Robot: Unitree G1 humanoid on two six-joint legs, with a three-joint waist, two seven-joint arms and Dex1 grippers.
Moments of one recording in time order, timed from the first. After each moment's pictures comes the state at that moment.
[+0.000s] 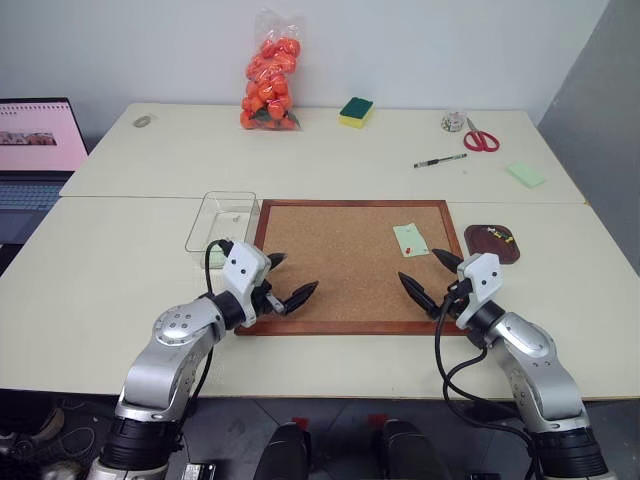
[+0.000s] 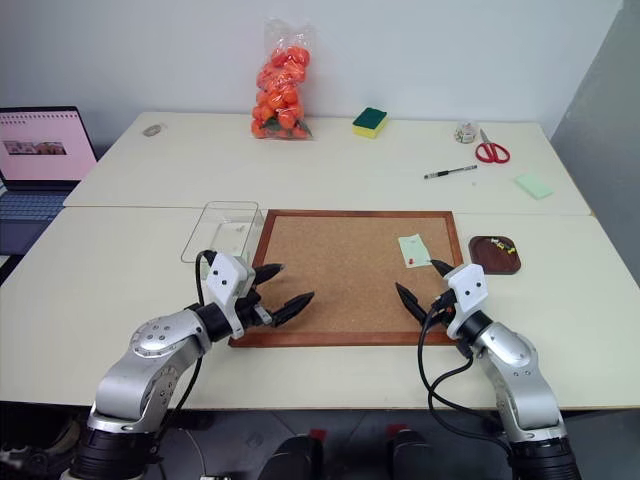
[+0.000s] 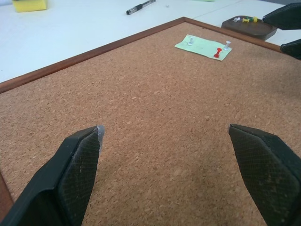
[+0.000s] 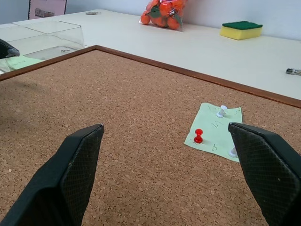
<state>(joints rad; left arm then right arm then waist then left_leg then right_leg) -0.16 0.48 0.01 -0.27 -0.33 0.43 -0.66 -0.09 -0.36 0.01 -0.19 0.25 0.15 0.52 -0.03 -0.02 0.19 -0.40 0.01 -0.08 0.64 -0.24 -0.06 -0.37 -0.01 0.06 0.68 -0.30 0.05</state>
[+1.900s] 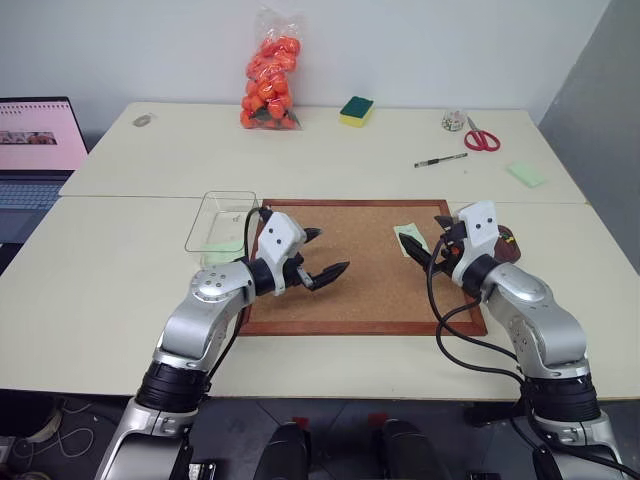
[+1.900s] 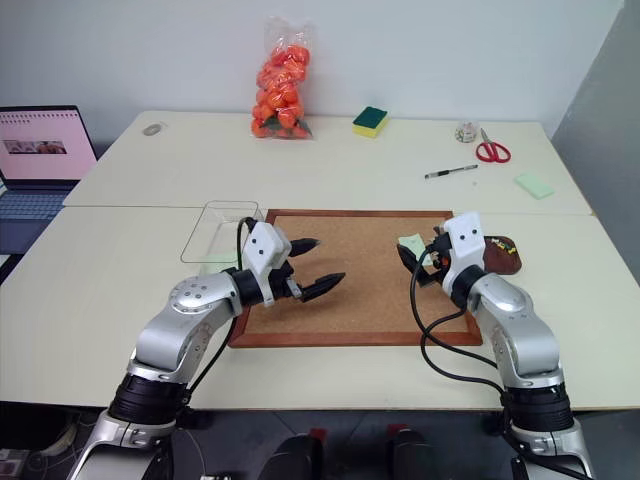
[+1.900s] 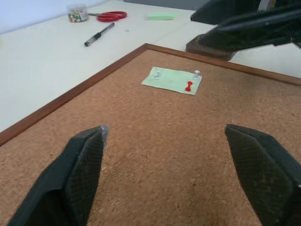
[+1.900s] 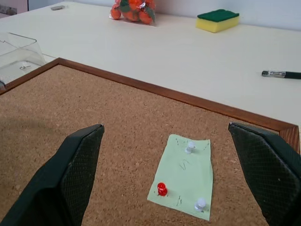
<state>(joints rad) -0.44 0.42 -0.14 -0.04 -0.26 0.36 -0.75 -0.38 -0.37 -0.04 -0.22 0.31 0.60 0.39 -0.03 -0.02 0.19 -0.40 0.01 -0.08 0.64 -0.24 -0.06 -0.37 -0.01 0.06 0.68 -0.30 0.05</state>
